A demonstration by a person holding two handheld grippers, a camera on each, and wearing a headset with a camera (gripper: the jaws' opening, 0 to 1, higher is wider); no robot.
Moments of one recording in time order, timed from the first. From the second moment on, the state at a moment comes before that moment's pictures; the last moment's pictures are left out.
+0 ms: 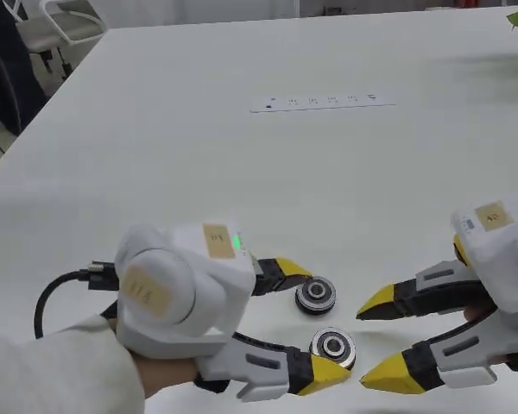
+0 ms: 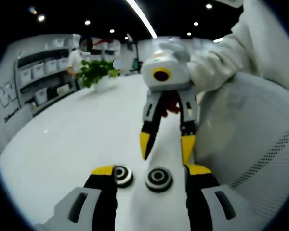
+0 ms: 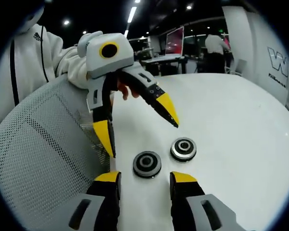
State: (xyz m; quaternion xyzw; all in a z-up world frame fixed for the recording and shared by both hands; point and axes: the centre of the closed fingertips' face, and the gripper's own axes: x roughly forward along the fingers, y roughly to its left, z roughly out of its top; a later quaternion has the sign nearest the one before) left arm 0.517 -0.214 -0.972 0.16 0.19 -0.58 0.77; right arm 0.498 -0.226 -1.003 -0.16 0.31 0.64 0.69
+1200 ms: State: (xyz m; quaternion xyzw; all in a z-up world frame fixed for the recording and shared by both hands) left arm 0.507 -0.225 -1.001 0.18 0.19 -0.61 0.75; right arm 0.501 -0.222 -1.017 -0.19 0.30 0.64 0.68
